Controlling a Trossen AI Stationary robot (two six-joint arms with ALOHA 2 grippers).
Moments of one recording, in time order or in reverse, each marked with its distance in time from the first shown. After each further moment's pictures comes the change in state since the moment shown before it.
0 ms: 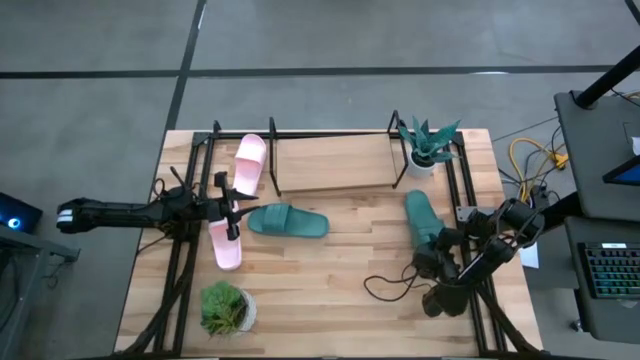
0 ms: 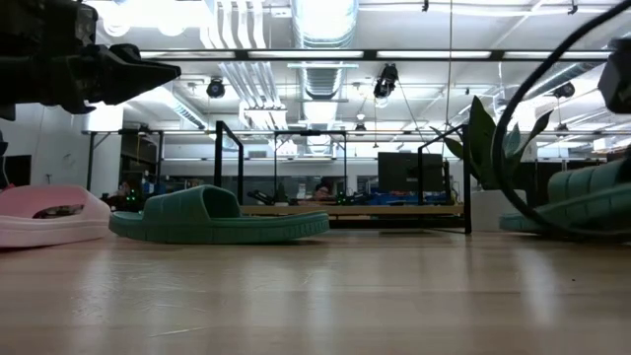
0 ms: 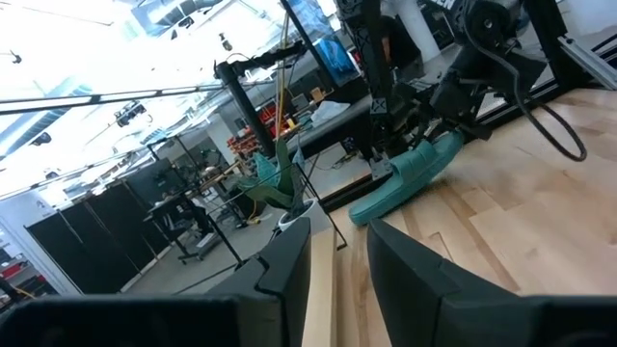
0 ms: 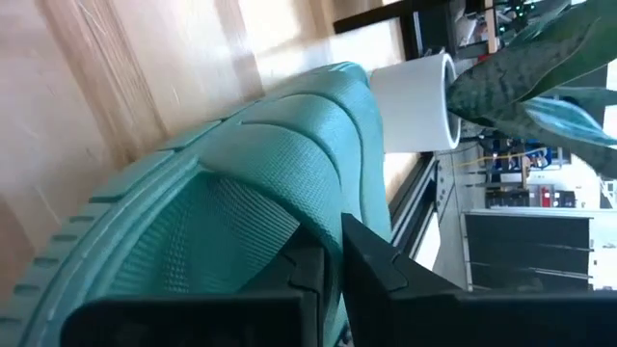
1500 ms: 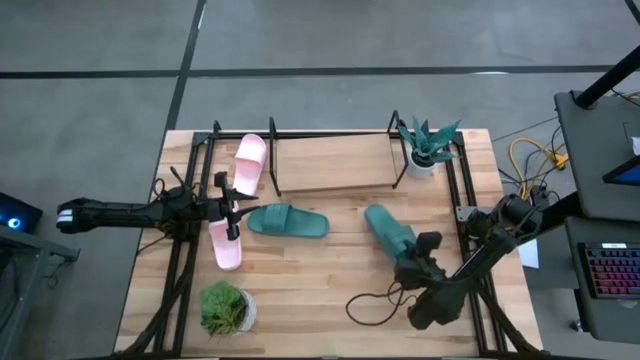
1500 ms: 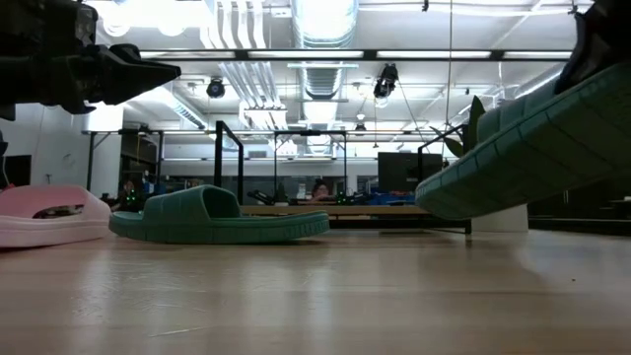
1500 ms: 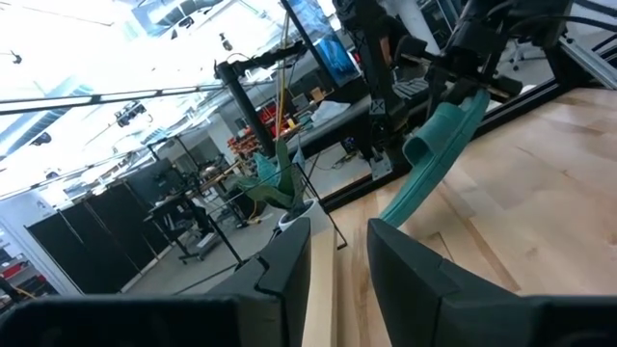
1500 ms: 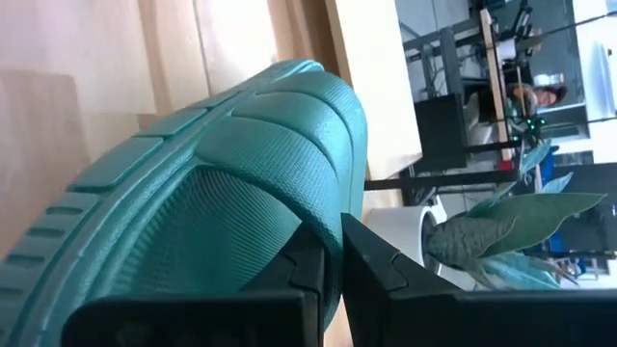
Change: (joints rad) left arm 0.000 0.000 0.000 0.000 0.000 0.001; right arm -0.080 -0.022 0.309 -0.068 0.271 -0.285
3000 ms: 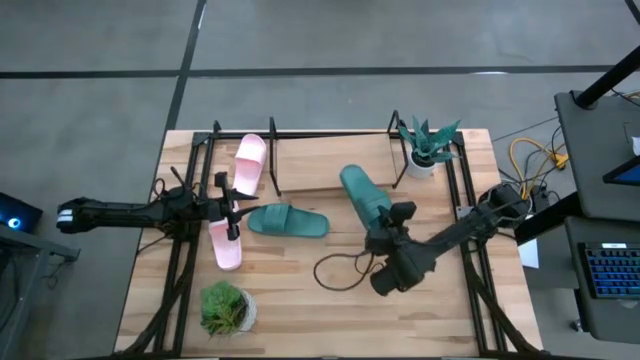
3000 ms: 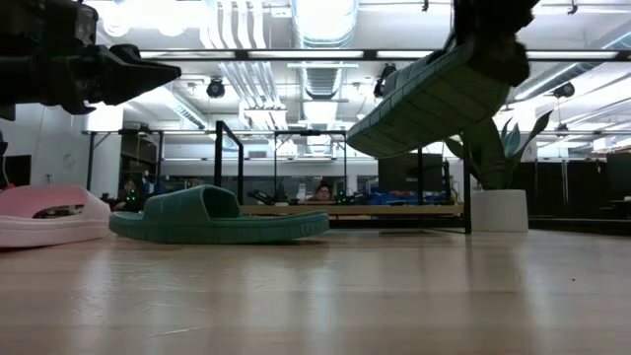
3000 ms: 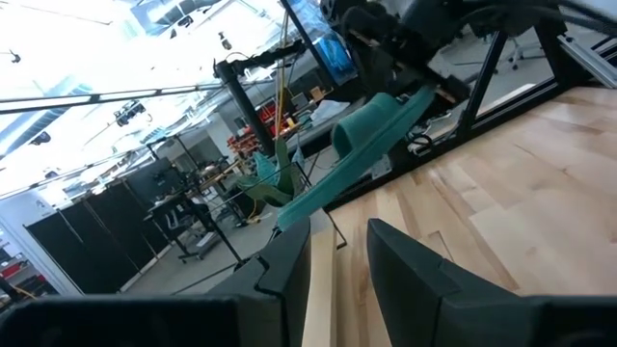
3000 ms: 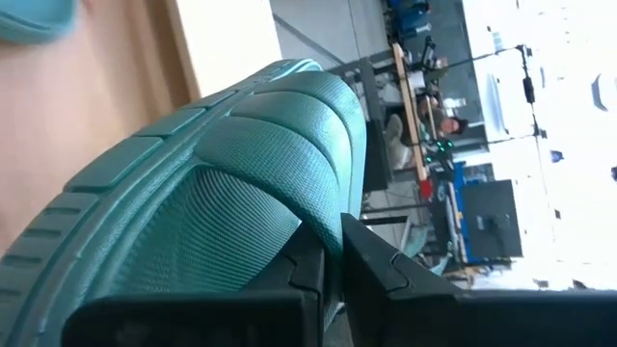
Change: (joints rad) left arm 0.000 0.003 0.000 -0.001 0.000 0.000; right arm -0.323 0.000 0.176 0.000 0.323 -0.329
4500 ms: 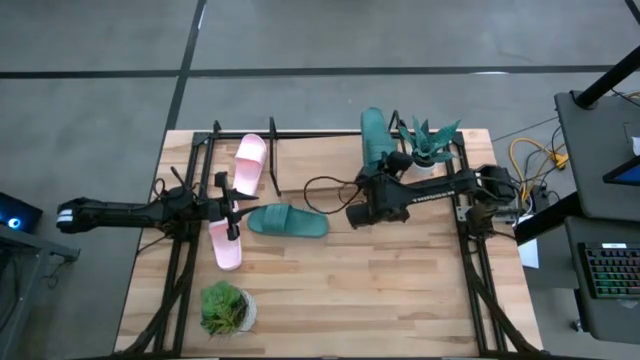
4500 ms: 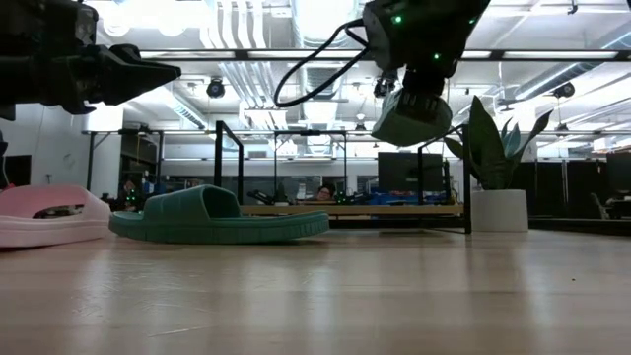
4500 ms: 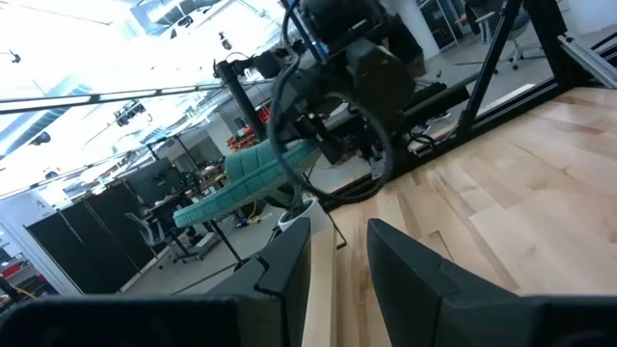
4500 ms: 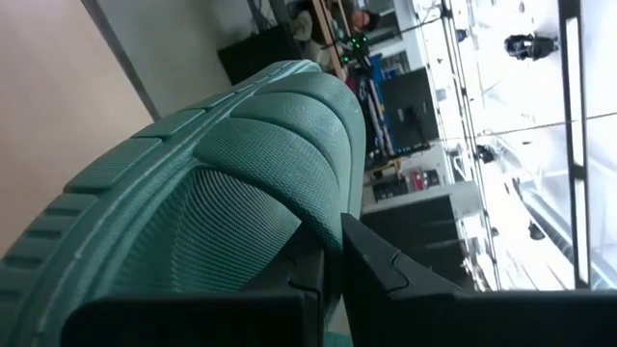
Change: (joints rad) left arm 0.000 0.001 0.000 0.001 0.000 0.000; right arm -0.453 0.000 0.000 0.063 0.195 -0.055
